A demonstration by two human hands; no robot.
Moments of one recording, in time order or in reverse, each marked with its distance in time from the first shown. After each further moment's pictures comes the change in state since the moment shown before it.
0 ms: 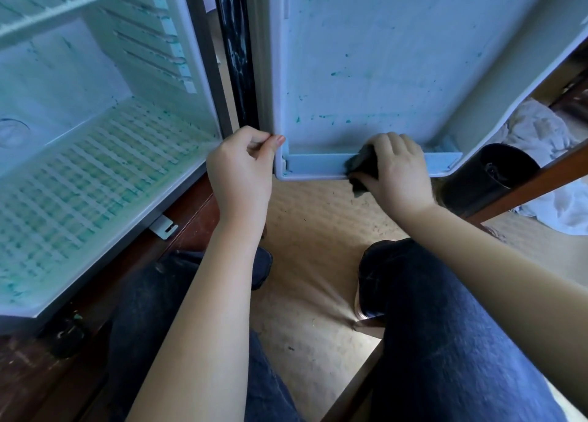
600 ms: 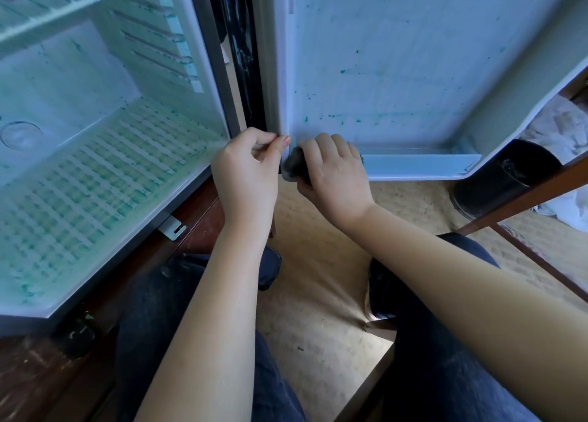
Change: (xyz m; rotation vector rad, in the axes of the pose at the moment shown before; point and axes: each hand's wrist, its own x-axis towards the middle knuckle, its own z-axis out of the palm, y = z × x) left_hand -0.001 -0.001 -0.002 -0.038 -0.011 -0.022; right_hand 0.017 -0.089 0.036 -0.088 0.200 -0.224
